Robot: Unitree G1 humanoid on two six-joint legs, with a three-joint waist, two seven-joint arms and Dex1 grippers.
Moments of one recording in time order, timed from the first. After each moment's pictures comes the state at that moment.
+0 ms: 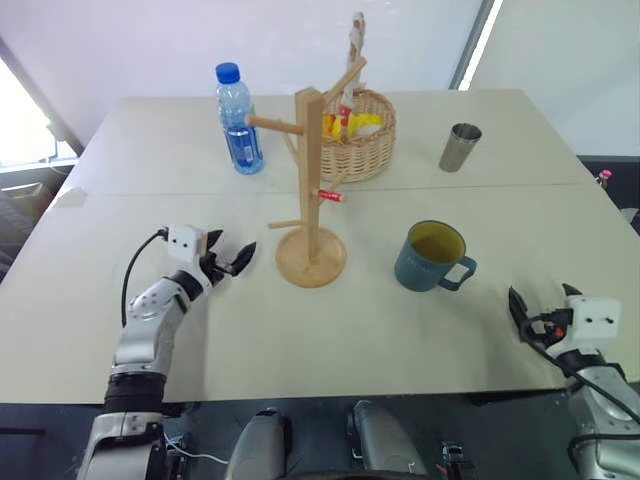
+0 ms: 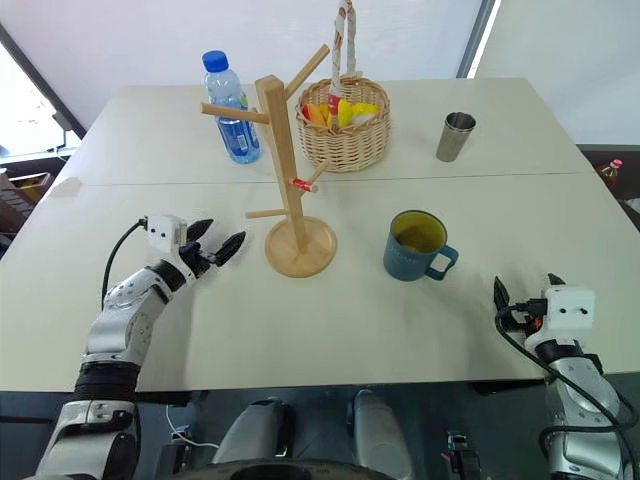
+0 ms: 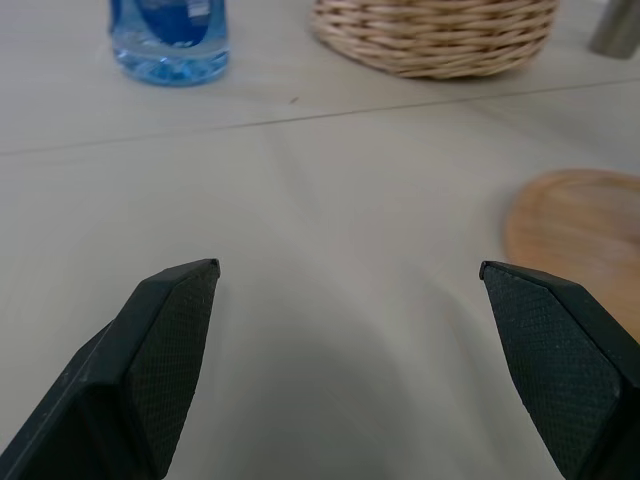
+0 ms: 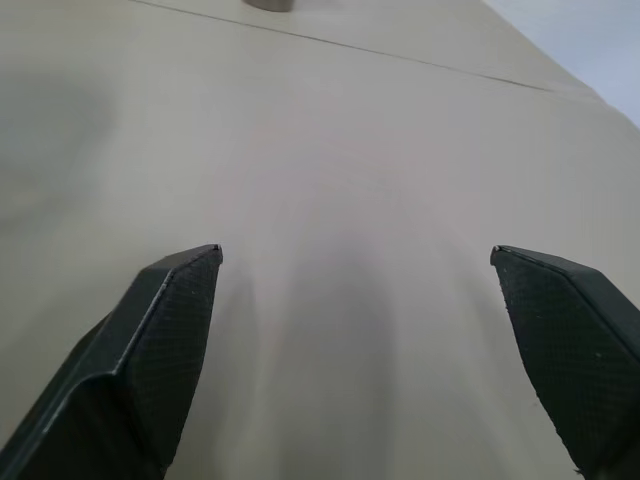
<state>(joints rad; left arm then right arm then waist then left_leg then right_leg) -0.26 0.37 0.14 0.16 -0.34 0.17 -0.62 0.25 -0.45 -0.44 -0.02 0.26 -0.07 0.36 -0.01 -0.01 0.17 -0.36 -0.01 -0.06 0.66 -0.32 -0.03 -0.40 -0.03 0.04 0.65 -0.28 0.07</state>
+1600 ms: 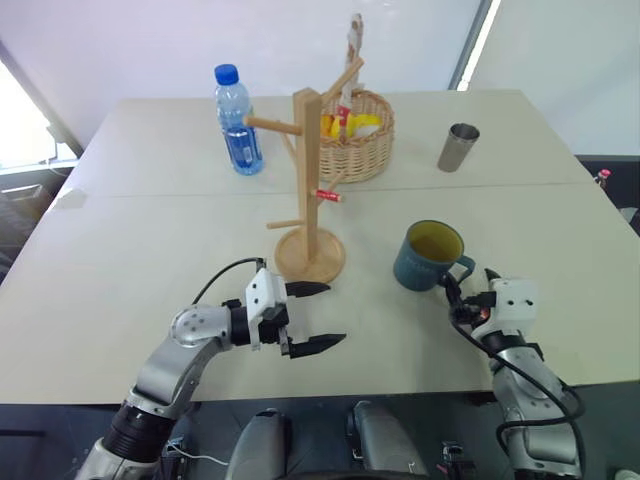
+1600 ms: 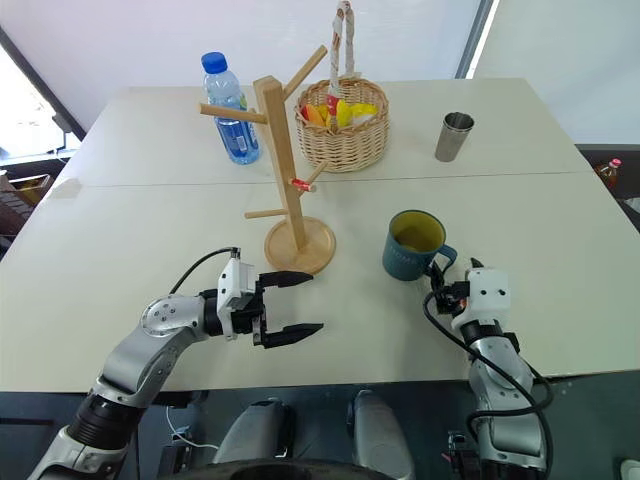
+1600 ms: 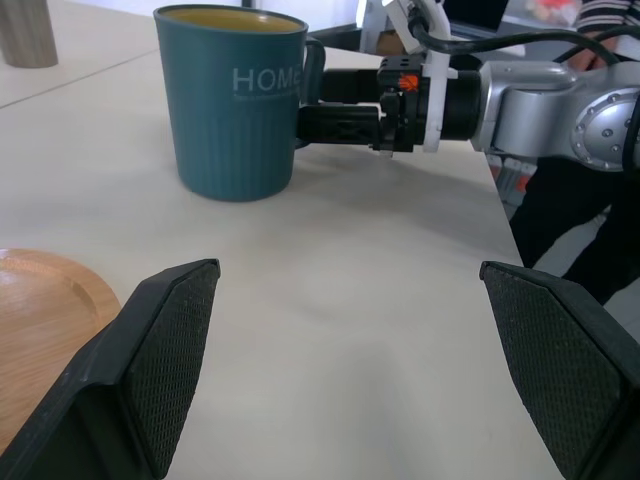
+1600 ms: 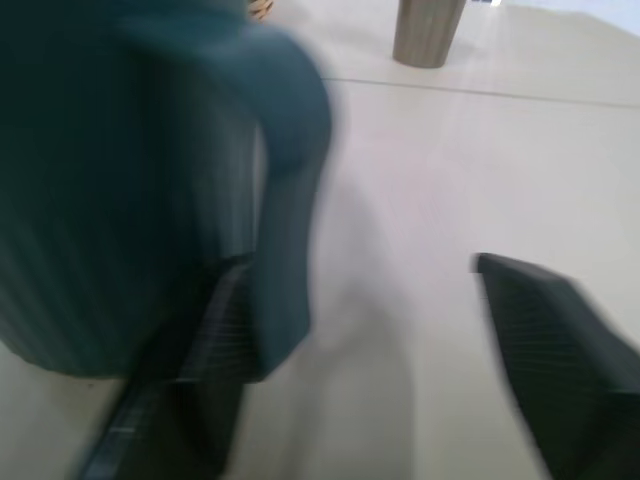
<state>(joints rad) -0.12 0.45 -0.22 -0.26 -0.38 0.23 -1.00 0.17 -0.23 -0.20 -0.22 0.14 0.08 0.19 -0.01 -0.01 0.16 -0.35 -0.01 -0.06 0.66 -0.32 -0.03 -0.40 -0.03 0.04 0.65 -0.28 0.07</state>
